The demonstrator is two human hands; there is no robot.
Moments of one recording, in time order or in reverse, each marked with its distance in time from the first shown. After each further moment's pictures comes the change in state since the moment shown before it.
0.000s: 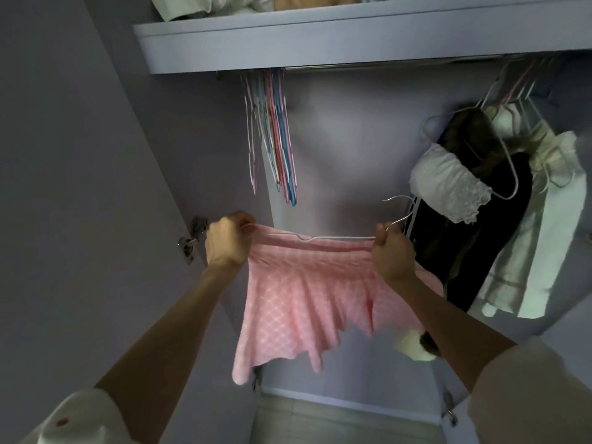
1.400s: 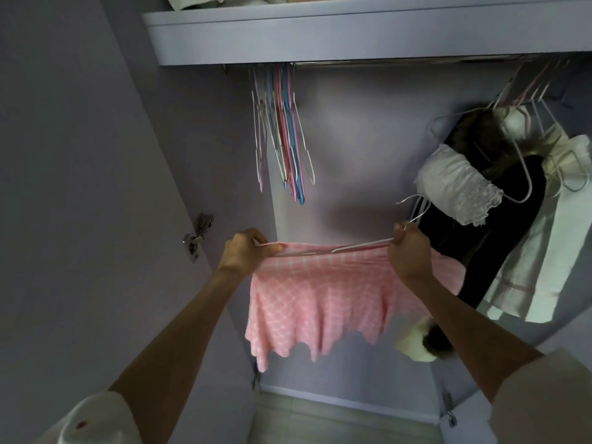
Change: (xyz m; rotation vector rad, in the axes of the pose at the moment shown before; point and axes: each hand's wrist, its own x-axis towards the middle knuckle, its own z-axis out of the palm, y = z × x) left_hand -0.002 -0.017 0.016 -0.184 -0.304 -0.165; right_hand 0.008 0.003 -0.006 -0.026 0.040 -0.011
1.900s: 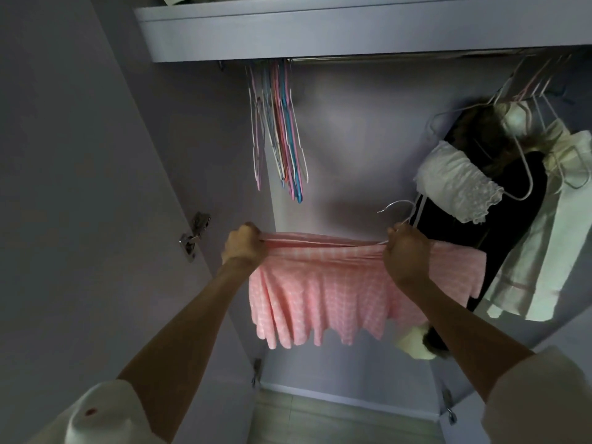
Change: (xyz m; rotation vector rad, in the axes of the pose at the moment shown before) left_hand 0.007 0.014 0.006 0.198 0.022 -0.097; right_hand -0.005 0.005 0.007 -0.163 -0.042 -0.107
